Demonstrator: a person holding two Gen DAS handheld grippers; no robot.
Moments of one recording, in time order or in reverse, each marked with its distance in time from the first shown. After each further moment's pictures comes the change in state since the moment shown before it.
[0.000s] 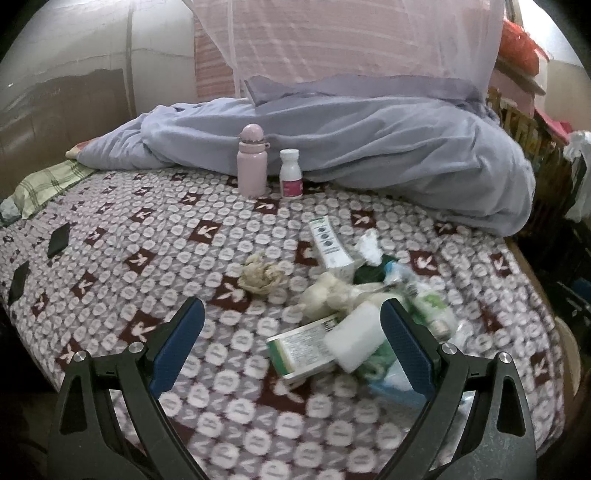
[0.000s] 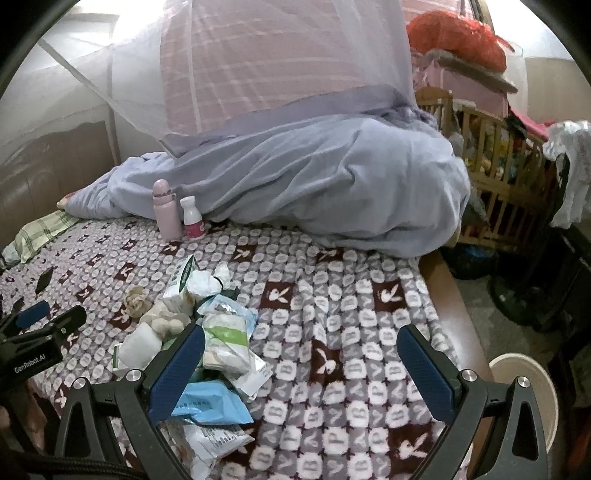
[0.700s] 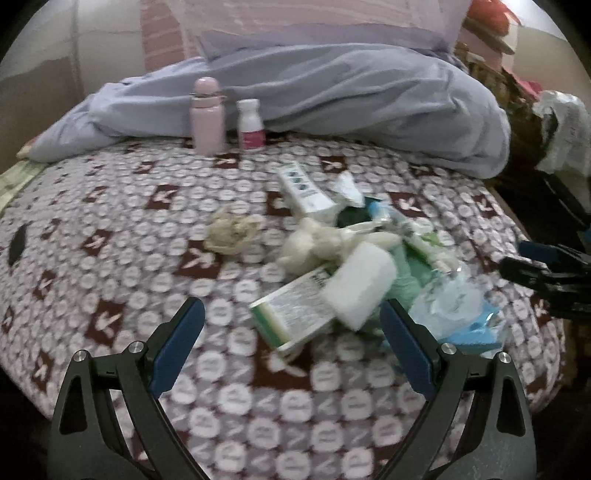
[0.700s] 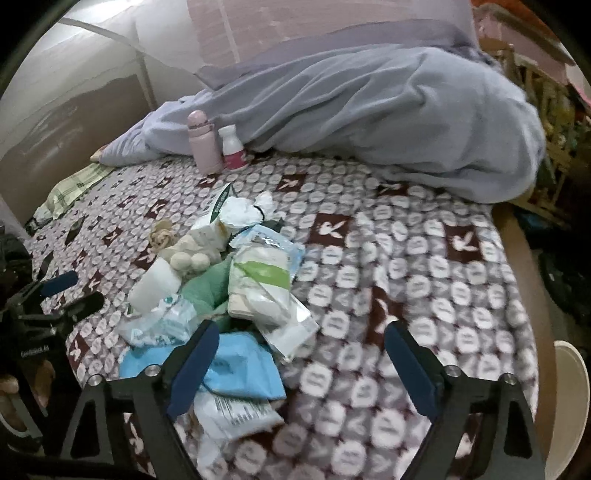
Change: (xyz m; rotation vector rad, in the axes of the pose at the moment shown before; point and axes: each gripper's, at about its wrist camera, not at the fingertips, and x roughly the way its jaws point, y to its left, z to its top) left arm 0.045 0.001 -0.017 0.115 0.163 -0.180; right arm 0.071 0.022 -0.017 -0.073 0.237 0.200
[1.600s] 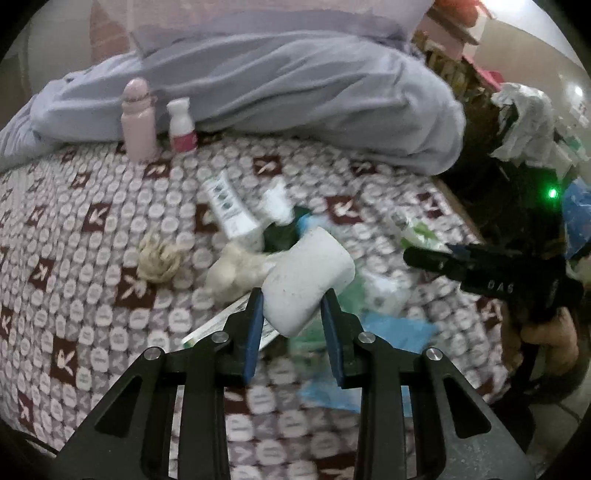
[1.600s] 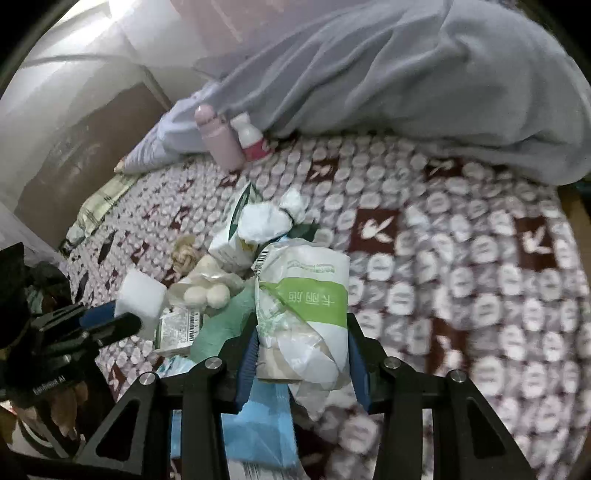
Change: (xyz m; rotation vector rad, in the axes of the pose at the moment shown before) left arm -0.003 -0.032 0.048 0.056 0.077 -0.207; right arm 0.034 -0.022 0.035 0.102 0.064 0.189
